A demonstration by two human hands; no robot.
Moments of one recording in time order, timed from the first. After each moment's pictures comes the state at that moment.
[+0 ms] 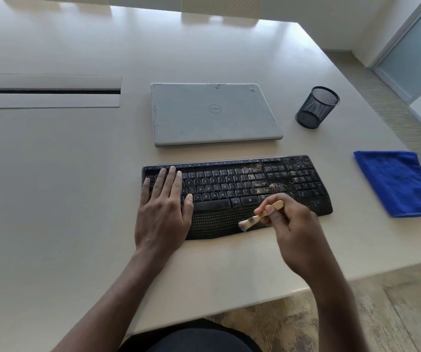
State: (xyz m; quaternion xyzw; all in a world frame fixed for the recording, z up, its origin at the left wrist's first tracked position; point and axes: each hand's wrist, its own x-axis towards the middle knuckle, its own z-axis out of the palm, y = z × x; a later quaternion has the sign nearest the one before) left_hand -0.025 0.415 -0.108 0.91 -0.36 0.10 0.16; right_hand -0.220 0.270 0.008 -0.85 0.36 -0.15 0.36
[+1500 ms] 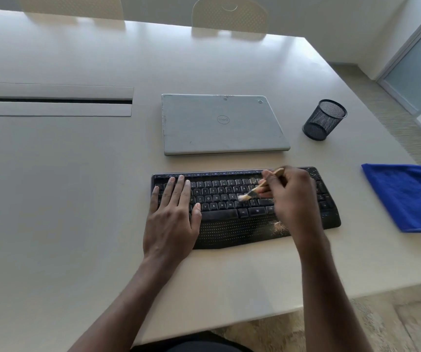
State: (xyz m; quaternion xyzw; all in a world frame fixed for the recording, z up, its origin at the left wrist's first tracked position) left_hand -0.025 0.414 -0.110 0.91 -0.36 0.10 0.17; right_hand -0.146 0.226 0.005 -0.81 0.40 -0.23 0.37
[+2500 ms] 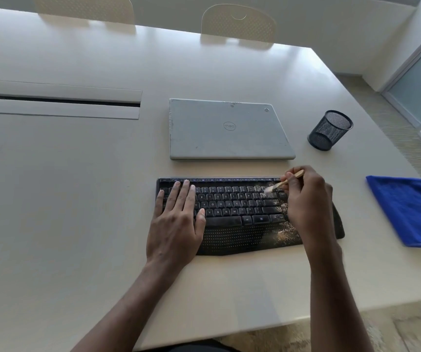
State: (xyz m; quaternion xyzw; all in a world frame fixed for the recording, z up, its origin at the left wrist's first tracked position) left_hand -0.024 0.414 -0.109 0.91 -0.36 0.09 0.16; right_hand -0.147 0.210 0.006 -0.83 0.42 -0.28 0.25
